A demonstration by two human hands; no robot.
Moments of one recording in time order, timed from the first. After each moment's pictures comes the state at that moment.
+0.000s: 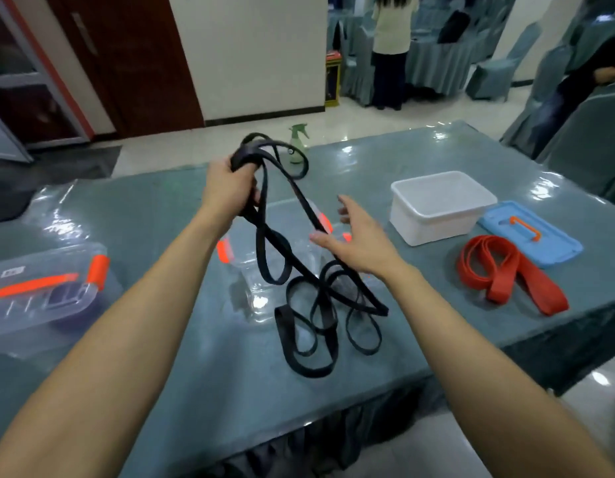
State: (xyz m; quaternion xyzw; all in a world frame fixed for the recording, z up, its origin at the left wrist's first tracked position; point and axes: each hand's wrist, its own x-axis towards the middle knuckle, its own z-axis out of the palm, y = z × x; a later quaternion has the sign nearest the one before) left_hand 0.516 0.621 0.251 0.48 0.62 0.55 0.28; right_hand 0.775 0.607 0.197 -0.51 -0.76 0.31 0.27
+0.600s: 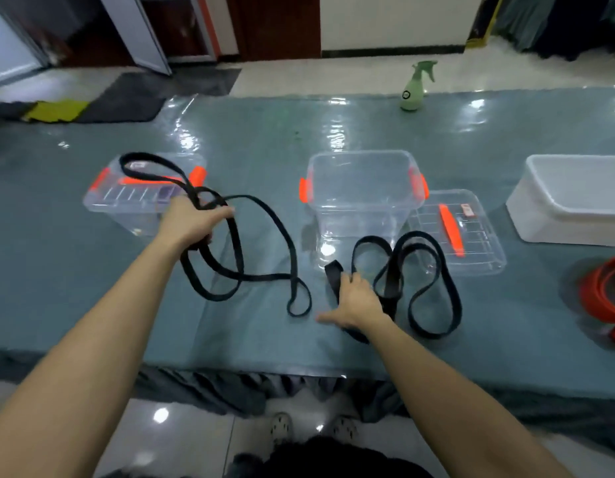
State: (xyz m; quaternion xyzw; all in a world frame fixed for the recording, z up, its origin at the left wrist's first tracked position) left_hand 0.368 0.446 0.139 0.28 0.87 0.36 0.19; right_hand 0.680 0.555 -0.018 -0.46 -0.85 0.23 -0.13
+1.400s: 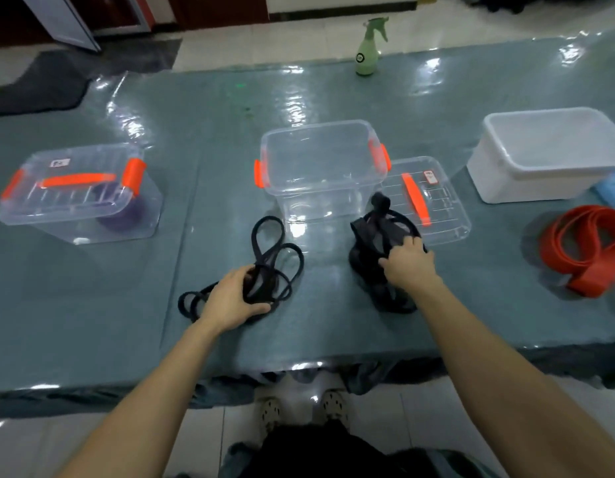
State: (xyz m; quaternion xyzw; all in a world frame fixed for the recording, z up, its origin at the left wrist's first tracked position) left_hand 0.469 0.435 -0.032 0.48 0.81 0.15 0.30; right_hand 0.788 0.642 -0.004 -0.60 -0.78 0.13 -0.13
